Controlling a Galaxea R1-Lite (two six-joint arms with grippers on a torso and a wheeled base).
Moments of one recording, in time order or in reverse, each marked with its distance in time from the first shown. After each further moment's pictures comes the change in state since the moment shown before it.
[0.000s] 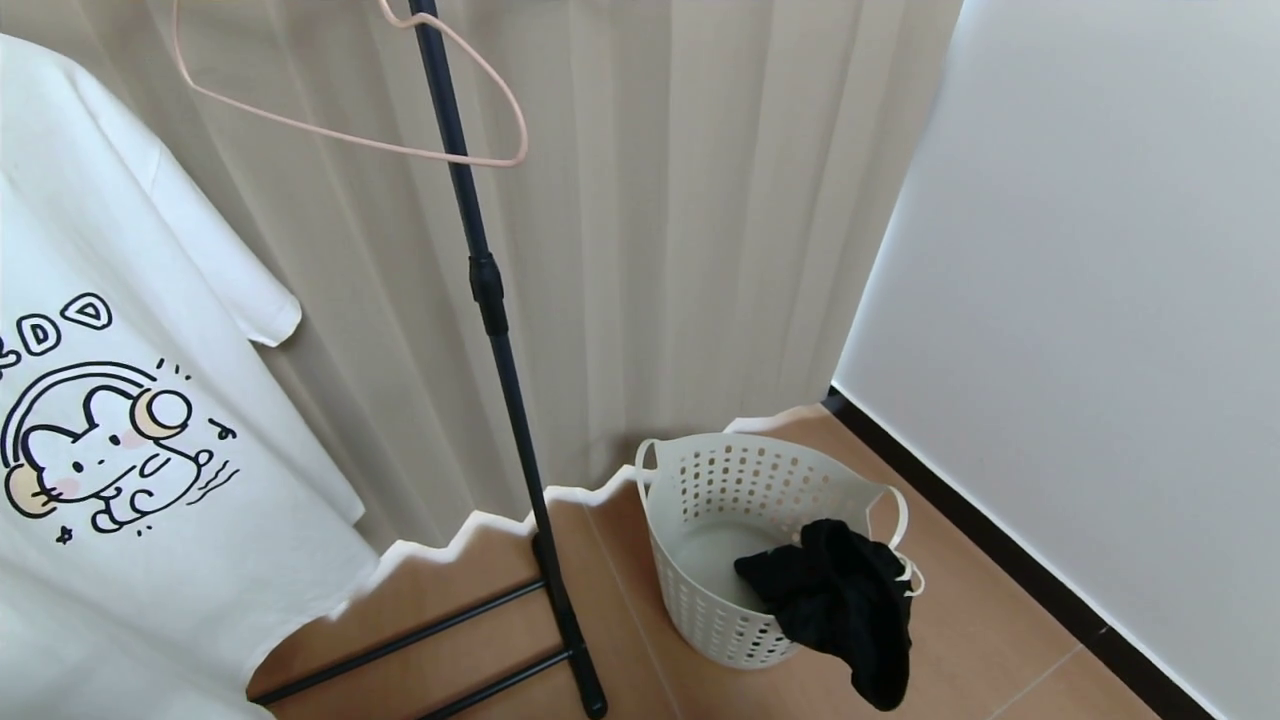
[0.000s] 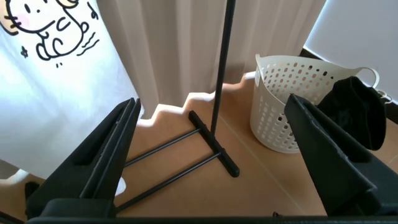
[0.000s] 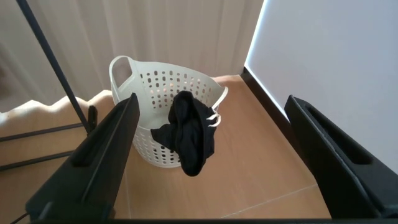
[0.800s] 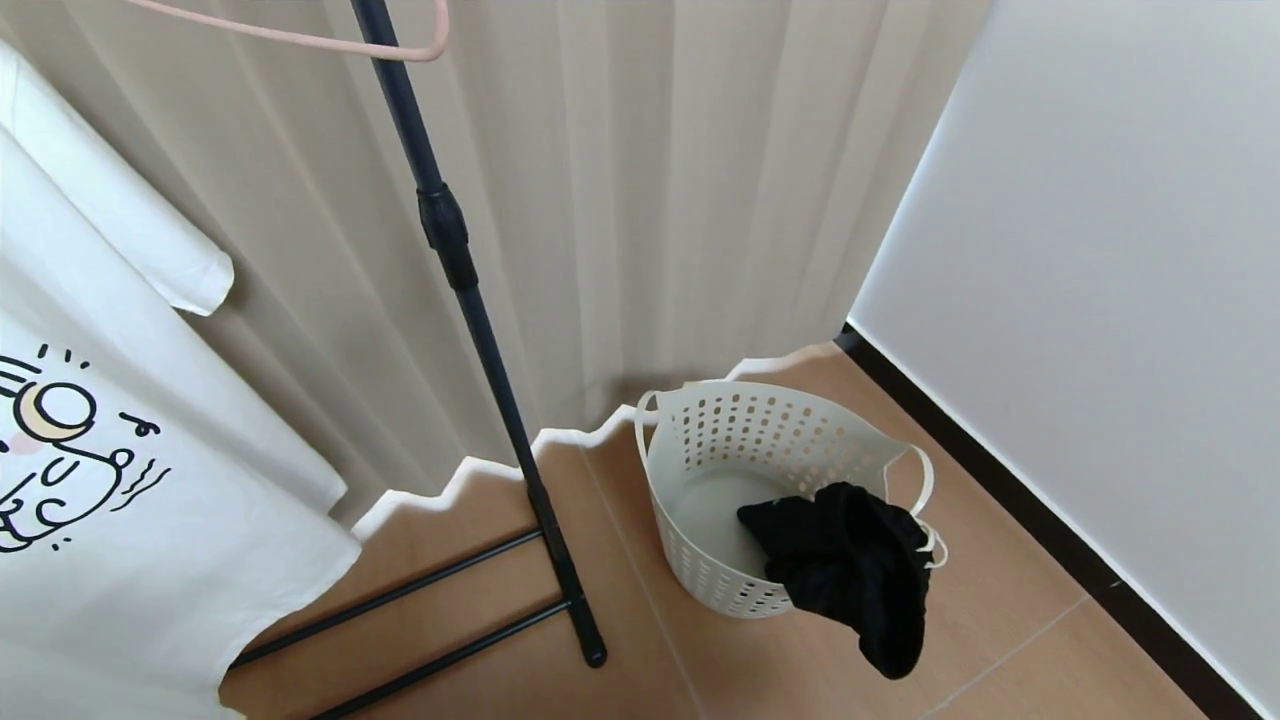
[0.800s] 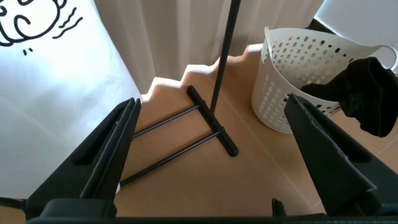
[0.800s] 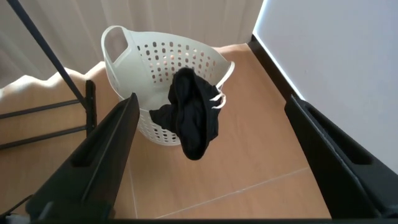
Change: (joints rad) left arm 0.001 0.000 -0.002 0.000 0.002 -0.011; right arm 0.000 0.000 0.000 0.000 0.000 0.001
